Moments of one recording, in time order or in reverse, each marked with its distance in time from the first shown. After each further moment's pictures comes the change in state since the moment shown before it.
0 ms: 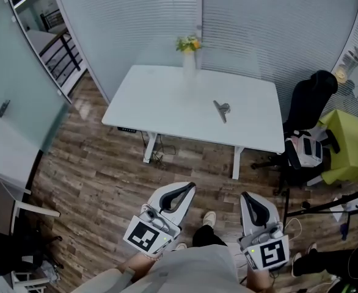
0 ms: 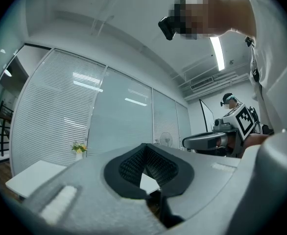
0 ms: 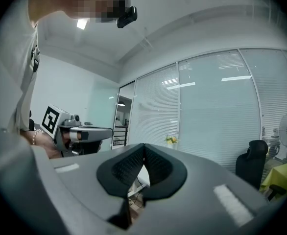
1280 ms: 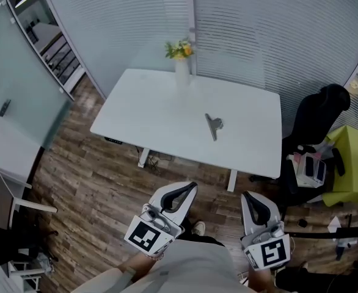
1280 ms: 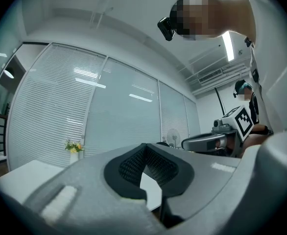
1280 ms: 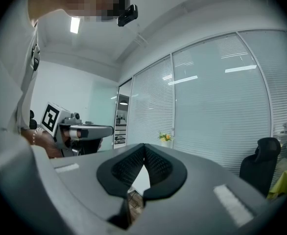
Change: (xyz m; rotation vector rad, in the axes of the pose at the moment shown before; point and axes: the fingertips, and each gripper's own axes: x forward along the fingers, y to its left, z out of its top) left arm 0.185 0.028 -0.032 0.006 0.031 0.072; right arm 0.074 -0.181 -0.036 0.027 0.020 0.084
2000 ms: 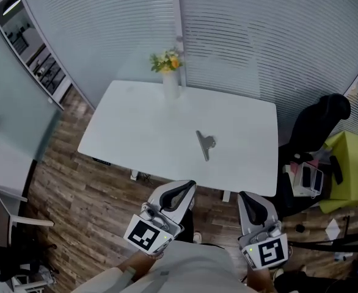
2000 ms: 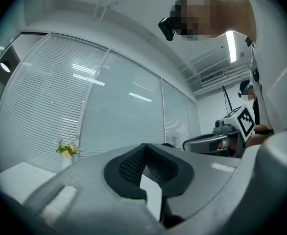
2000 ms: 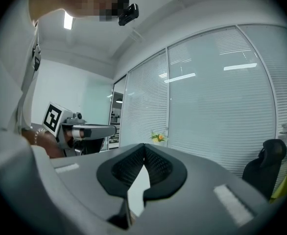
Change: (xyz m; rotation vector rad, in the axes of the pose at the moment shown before) left arm 0.103 0.074 -0.010 -0.011 -0.002 -0.038; right arm 0.089 -0.078 -0.002 -0.003 0.013 -0.025
